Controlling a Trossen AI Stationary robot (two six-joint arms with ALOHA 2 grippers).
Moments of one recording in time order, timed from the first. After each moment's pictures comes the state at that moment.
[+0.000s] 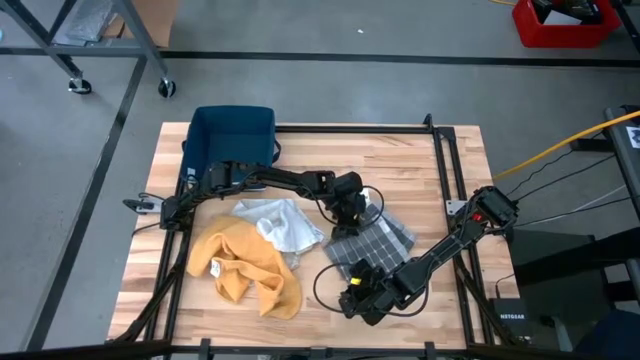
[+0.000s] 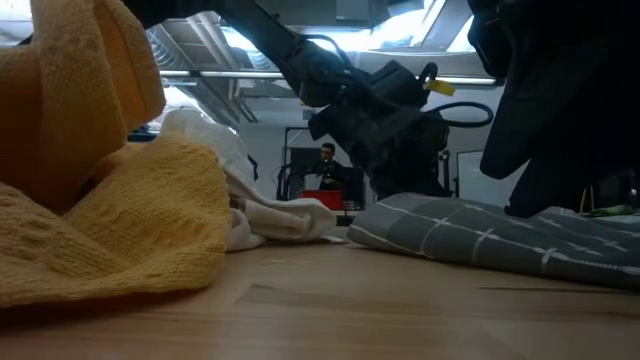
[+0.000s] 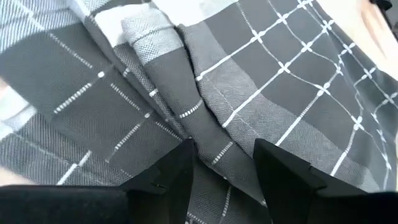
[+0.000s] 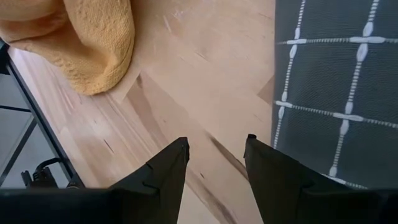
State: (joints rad) left arm 0.14 2.31 1.70 -0.25 0.52 0.04; right arm 0.67 1.87 1.13 -0.29 0.39 1.54
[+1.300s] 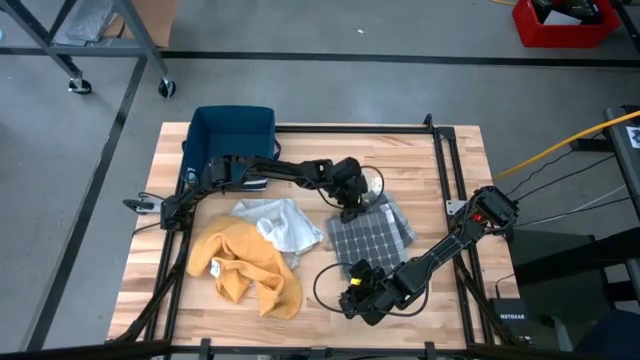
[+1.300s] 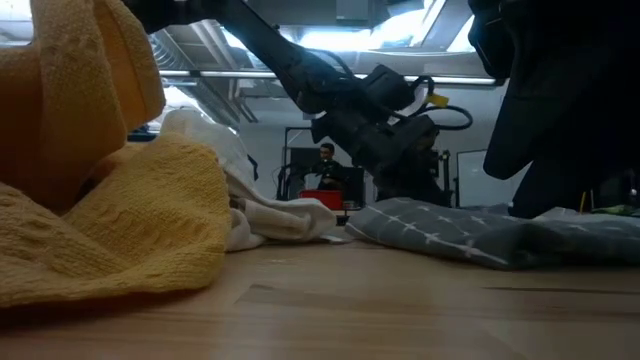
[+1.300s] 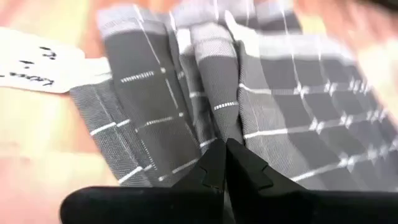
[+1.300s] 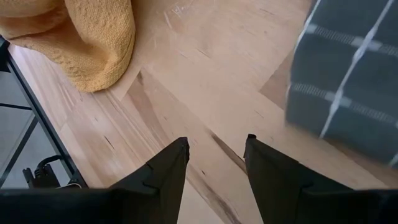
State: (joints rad) left arm 0.21 2.31 1.70 -0.12 0.41 -0.08; right arm 0.67 1.87 1.13 -0.29 0.38 1.54
